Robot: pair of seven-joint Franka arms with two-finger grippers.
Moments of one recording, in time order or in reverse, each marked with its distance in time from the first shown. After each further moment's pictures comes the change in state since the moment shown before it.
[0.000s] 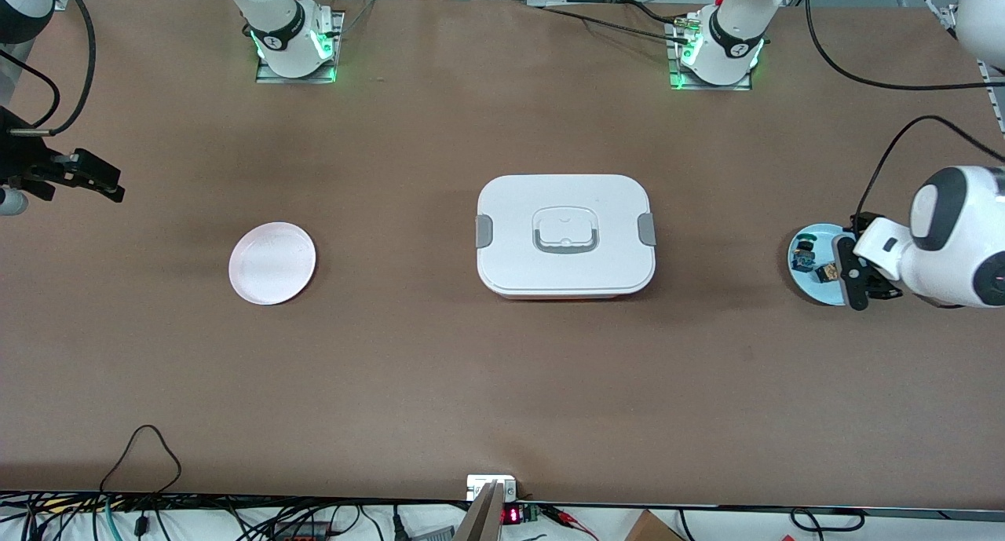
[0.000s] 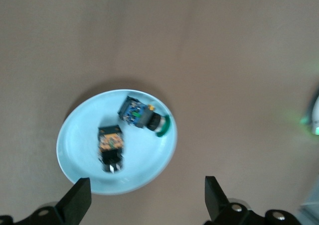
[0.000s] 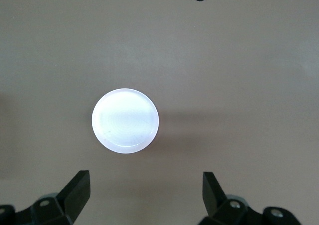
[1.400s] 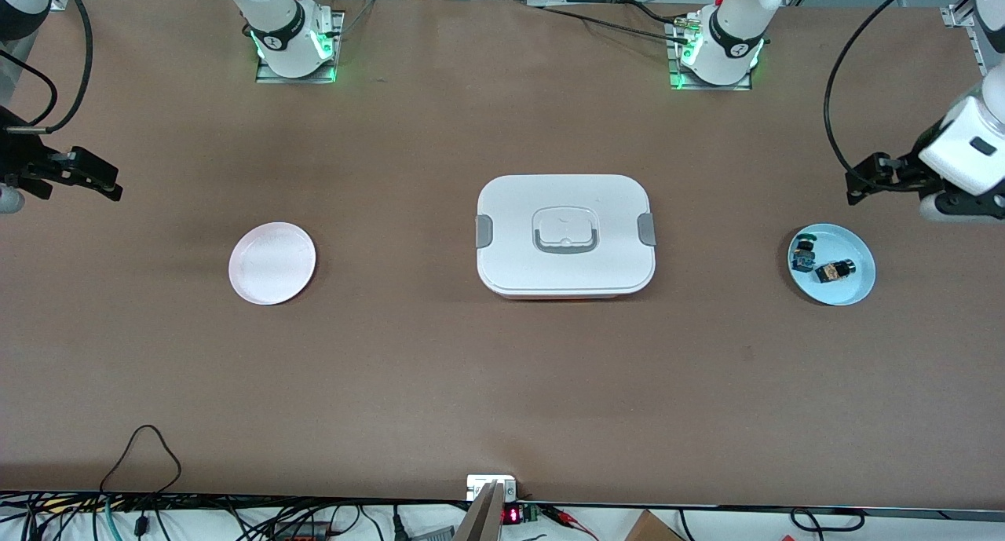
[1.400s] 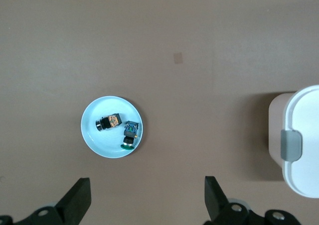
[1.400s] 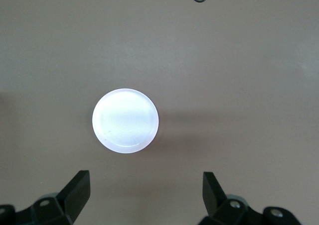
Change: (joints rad) left arm -0.473 -0.550 0.409 -0.167 -0.296 0.134 -1.189; right arm 0.000 0.000 0.001 0.009 0.000 -0.007 0.000
